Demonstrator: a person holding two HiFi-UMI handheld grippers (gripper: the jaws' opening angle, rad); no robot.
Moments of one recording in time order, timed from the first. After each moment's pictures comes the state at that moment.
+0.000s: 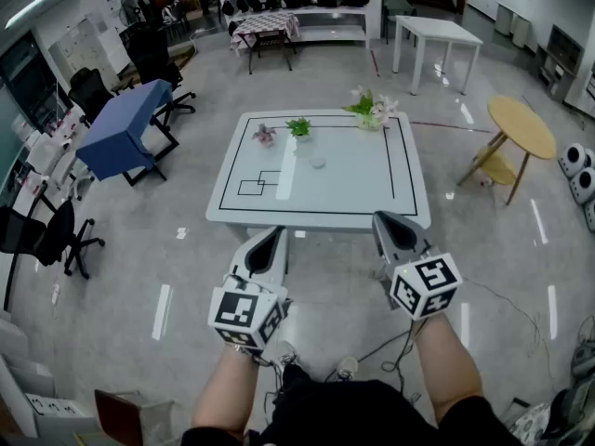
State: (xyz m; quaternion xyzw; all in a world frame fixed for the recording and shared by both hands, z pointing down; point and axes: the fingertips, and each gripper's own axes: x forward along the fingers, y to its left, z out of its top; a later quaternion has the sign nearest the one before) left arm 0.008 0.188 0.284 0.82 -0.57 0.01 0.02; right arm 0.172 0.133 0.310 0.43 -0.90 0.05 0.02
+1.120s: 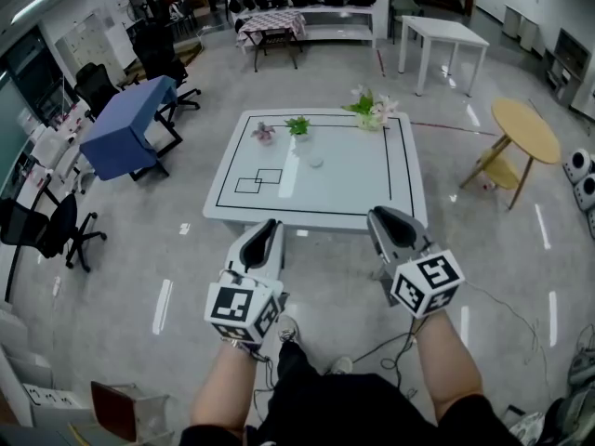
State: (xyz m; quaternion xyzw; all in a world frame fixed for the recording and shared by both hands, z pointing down) left arm 0.025 0.178 0.284 0.81 -0.59 0.00 0.02; right arm 0.190 0.126 0.305 0.39 -0.92 0.06 -0.02
